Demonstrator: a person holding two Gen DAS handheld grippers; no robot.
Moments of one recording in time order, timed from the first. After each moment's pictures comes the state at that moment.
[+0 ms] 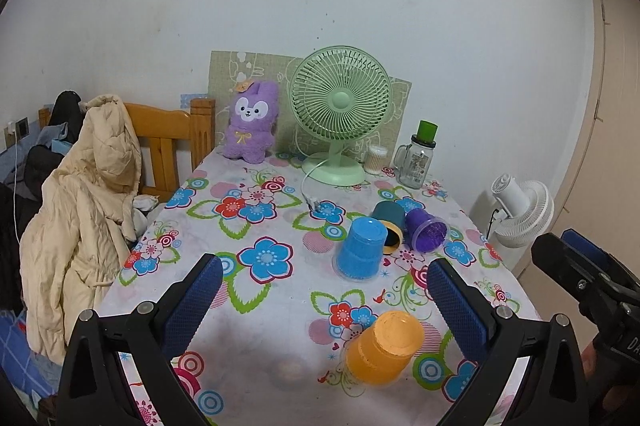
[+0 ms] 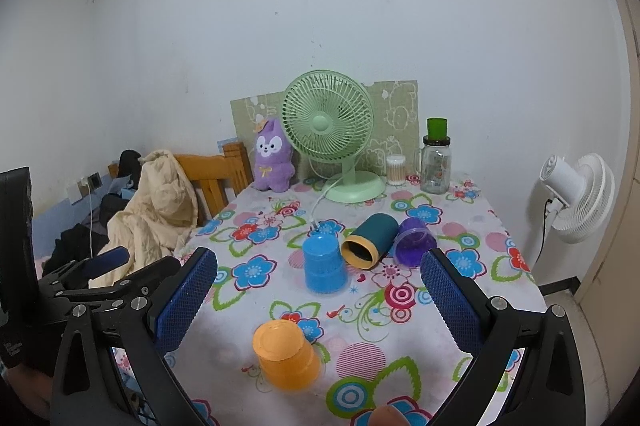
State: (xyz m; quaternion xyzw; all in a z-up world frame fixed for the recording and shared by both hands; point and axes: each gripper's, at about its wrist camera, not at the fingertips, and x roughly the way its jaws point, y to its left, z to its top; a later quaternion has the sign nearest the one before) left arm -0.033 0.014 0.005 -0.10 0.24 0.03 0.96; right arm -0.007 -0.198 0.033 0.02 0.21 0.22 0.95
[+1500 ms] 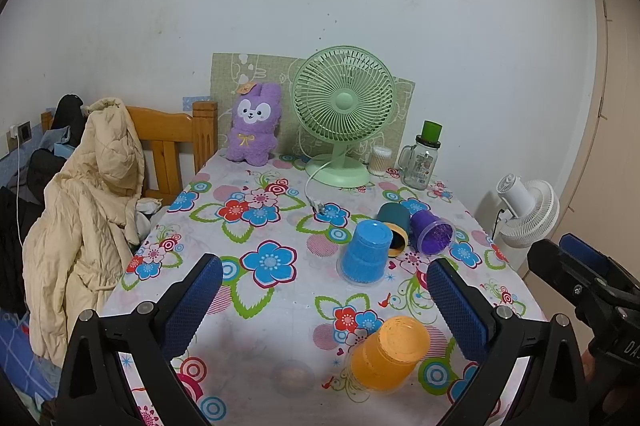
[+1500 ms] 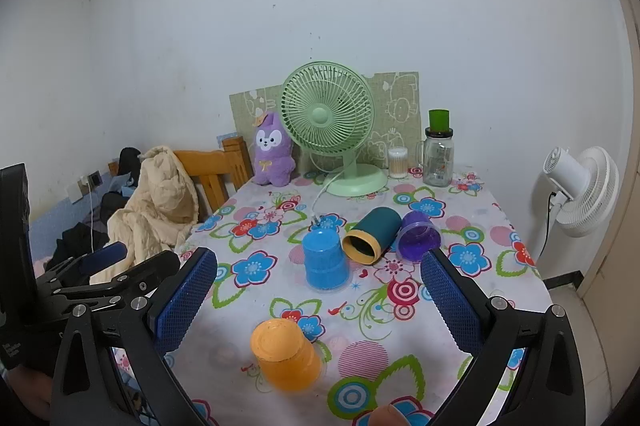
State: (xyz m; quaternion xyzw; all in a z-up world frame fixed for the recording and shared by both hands) left arm -0.031 0.015 0.004 -0.09 0.24 0.04 0.97; right arm -0.002 -0.195 0.025 0.03 0.22 0.22 0.95
